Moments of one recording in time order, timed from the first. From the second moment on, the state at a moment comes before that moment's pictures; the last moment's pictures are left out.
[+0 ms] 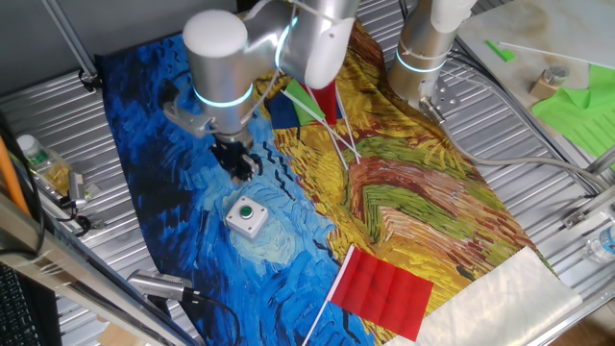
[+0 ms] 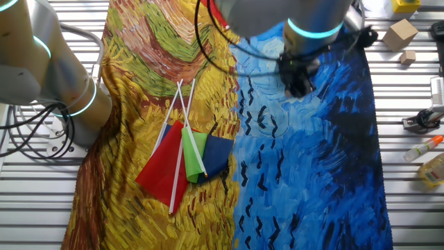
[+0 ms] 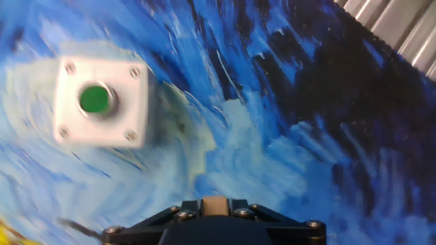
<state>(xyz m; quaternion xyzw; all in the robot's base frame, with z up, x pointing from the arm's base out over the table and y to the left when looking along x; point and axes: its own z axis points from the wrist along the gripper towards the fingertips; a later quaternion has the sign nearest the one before) 0.540 0.075 0.075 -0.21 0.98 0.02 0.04</state>
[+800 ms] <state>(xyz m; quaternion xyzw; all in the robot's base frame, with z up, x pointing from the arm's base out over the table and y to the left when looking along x) 0.537 0.084 0.084 -0.18 0.98 0.02 0.03</state>
